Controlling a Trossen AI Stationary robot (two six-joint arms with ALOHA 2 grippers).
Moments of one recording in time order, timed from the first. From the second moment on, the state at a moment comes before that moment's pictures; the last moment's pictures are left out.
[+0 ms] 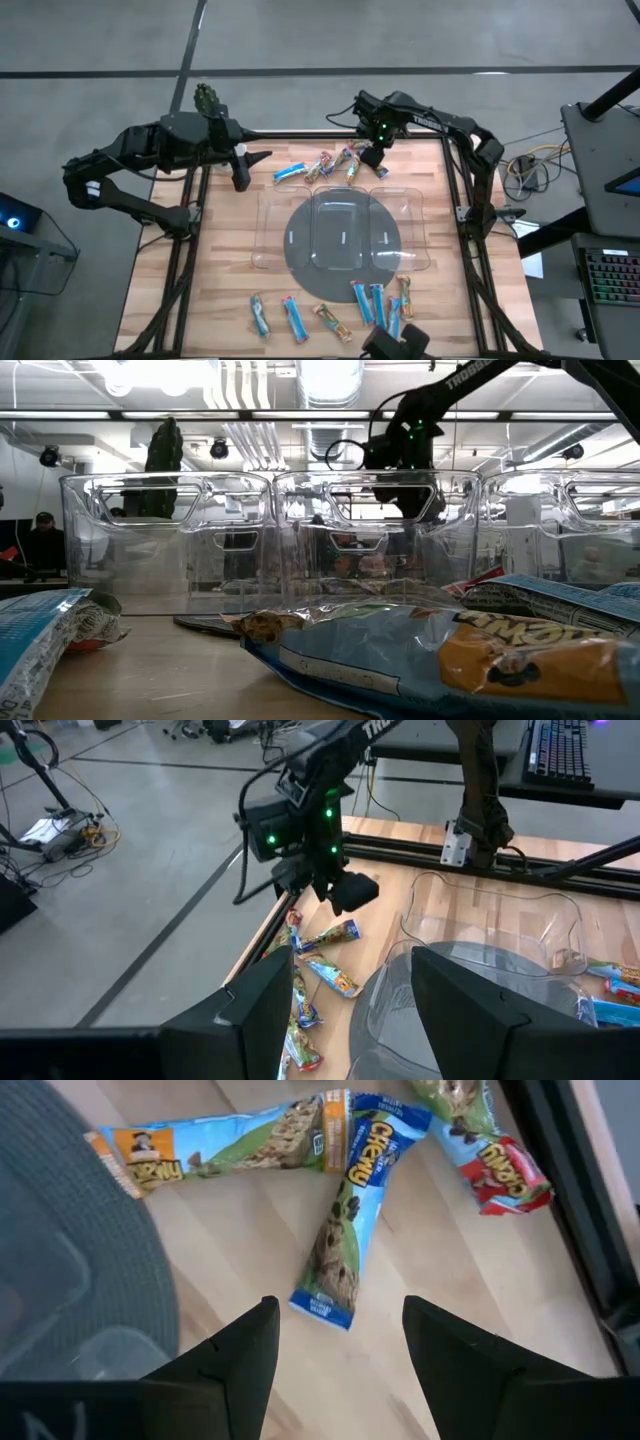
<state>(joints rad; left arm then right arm) 0.07 1.11 1.60 -0.87 -0.34 -0.04 -0.67 1.95 1.64 -1.19 -0.03 -0.08</state>
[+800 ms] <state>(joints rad) 0.07 1.11 1.60 -0.87 -0.34 -0.04 -0.67 1.94 1.44 -0.93 -0.06 -0.09</state>
